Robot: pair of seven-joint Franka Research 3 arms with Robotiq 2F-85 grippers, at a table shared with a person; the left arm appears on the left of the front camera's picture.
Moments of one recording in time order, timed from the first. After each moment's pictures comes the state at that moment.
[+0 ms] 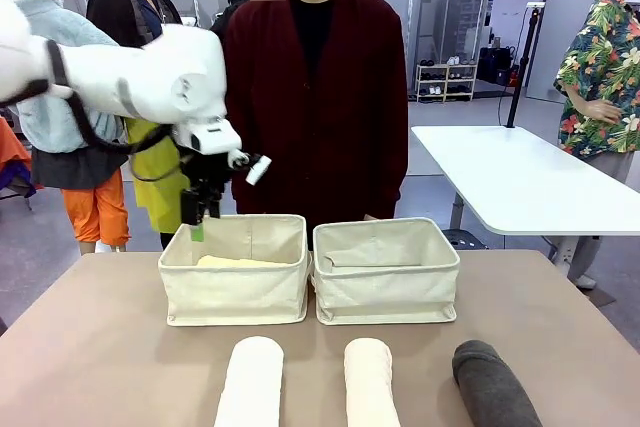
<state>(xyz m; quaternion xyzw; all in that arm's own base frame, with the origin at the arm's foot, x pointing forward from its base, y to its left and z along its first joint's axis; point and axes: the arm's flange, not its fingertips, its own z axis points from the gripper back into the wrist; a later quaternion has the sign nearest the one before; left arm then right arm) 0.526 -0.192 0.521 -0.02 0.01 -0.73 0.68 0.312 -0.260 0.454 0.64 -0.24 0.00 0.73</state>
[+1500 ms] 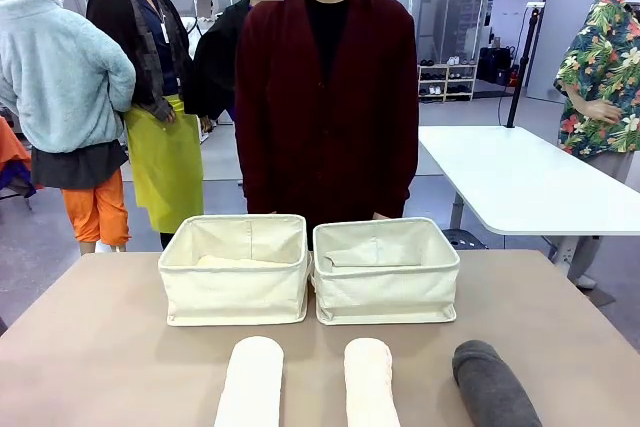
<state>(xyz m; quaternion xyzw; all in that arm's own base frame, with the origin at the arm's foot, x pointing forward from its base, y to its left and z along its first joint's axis) 0.289 0.222 0.360 -0.61 -0.24 -0.22 0.72 0.312 -0.260 0.454 0.64 -0.24 0.00 0.73</state>
